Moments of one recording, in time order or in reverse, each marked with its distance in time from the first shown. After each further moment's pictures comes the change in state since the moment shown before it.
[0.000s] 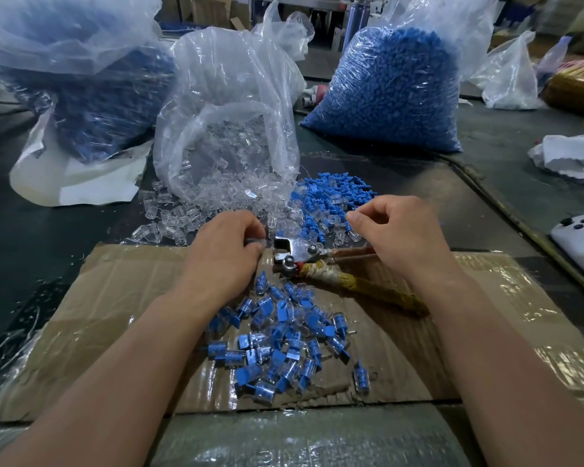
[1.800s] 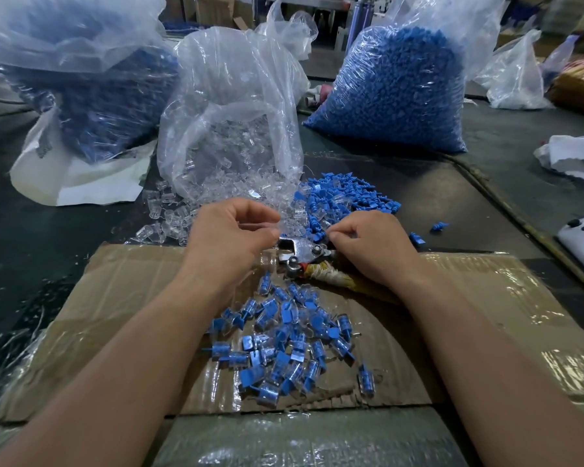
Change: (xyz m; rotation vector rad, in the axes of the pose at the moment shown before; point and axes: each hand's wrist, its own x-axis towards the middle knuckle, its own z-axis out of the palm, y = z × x) left_hand -0.008 0.019 -0.013 -0.773 -0.006 -0.264; right_hand 0.010 0.000 0.025 -0.249 -0.203 -0.135
